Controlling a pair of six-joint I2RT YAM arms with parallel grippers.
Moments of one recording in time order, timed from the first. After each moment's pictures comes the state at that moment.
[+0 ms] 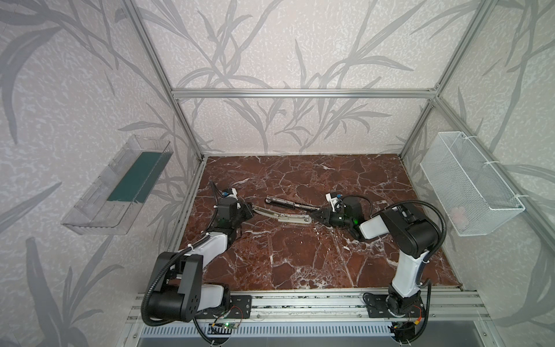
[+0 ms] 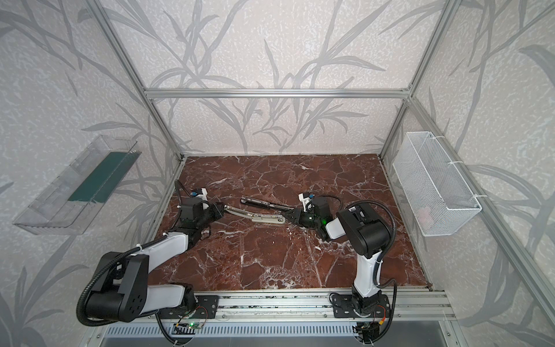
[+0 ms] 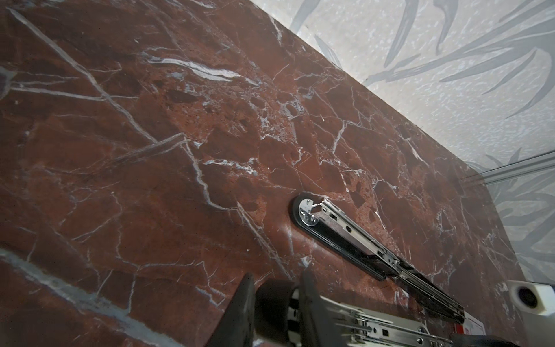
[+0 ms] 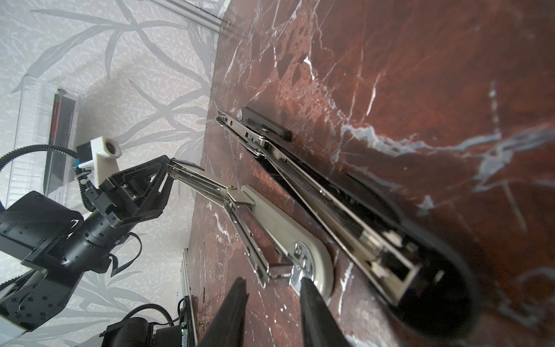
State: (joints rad) left arm -0.09 1.33 0.47 0.31 0.11 -0.56; right arm 0.40 1.91 0.64 0.80 -0.71 0.89
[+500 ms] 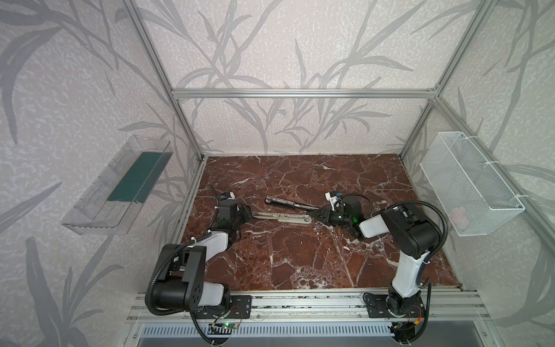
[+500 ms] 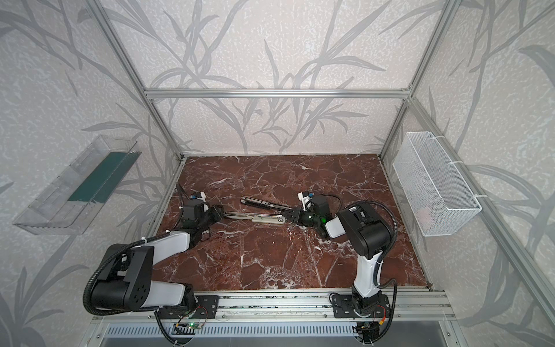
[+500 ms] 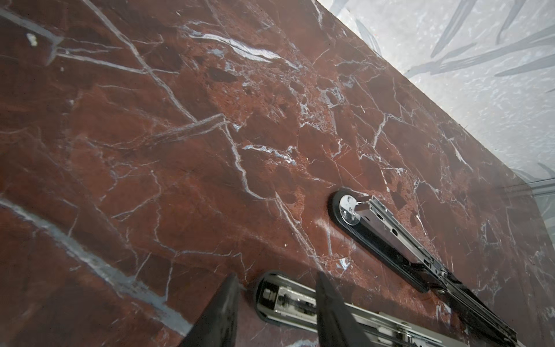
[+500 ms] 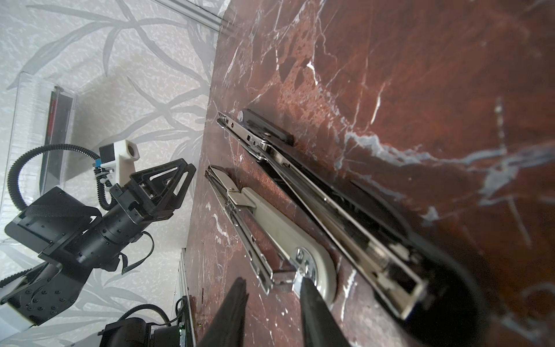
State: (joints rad) left arm -0.07 1.38 0.46 0.31 0.06 -0.58; right arm 0.40 1.89 0.66 0.73 -0.71 0.86
